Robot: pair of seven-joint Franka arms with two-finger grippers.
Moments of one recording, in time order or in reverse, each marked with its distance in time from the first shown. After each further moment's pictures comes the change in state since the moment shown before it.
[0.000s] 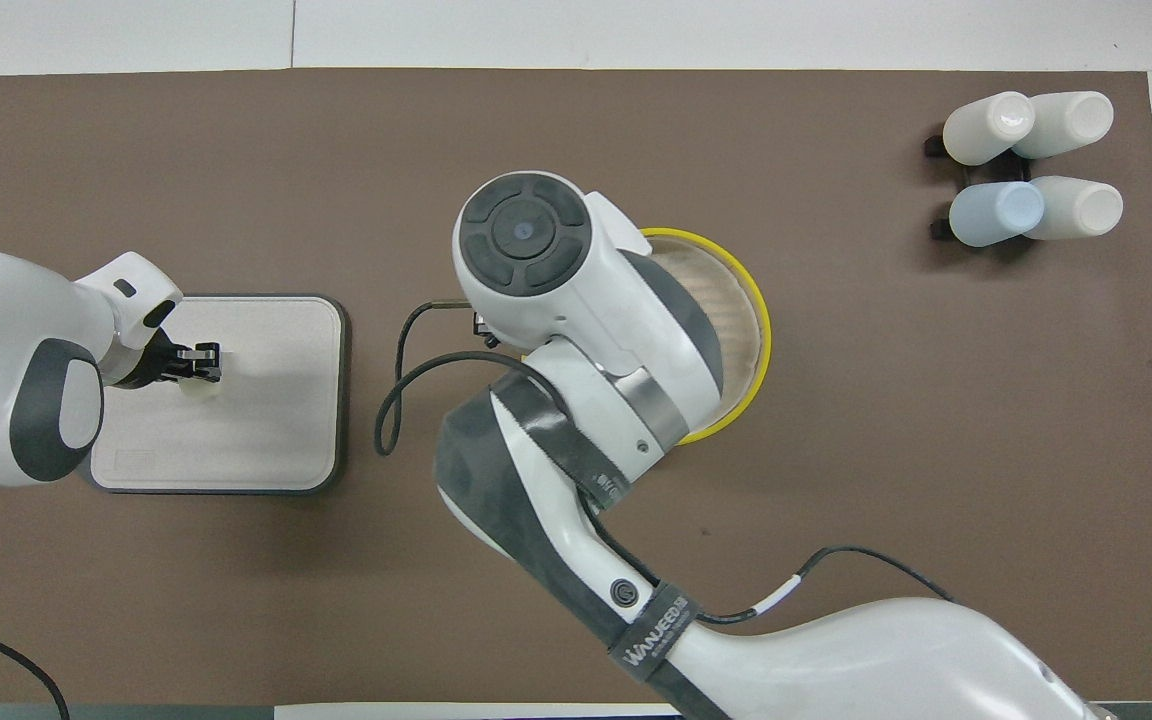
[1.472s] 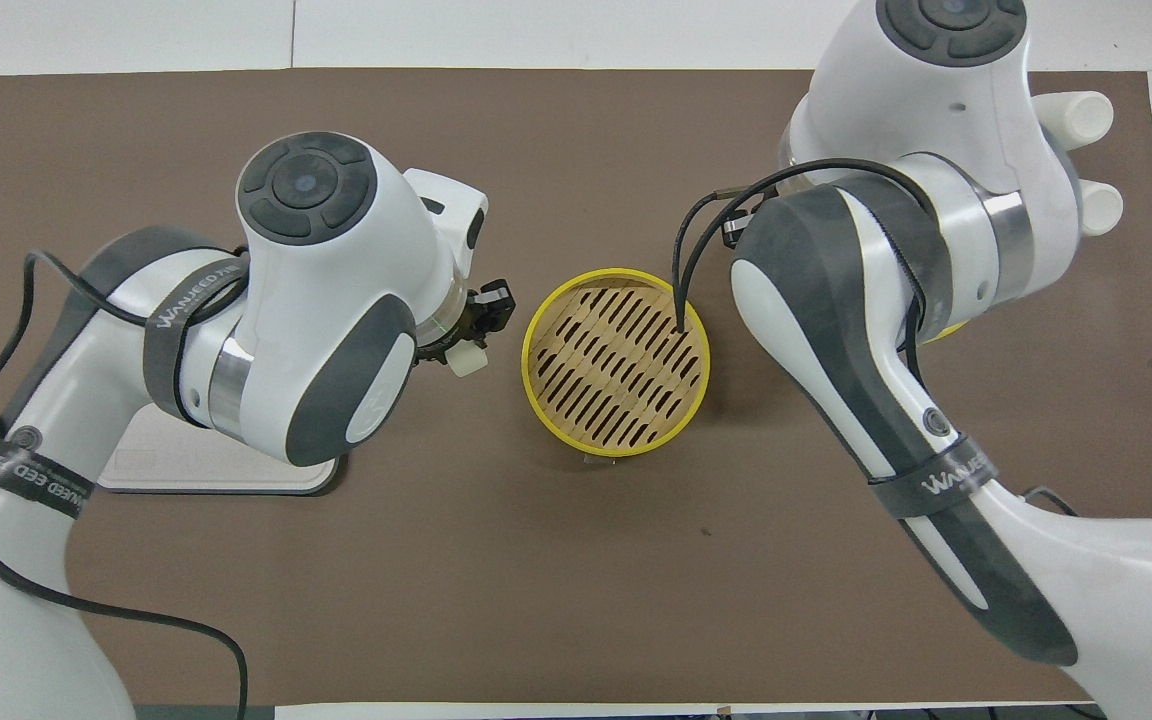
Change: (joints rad) left arm -0.544 0.105 -0.024 0.500 -0.098 -0.370 -0.862; right arm -0.324 -0.074 0.000 -0.031 0.002 -0.137 -0.470
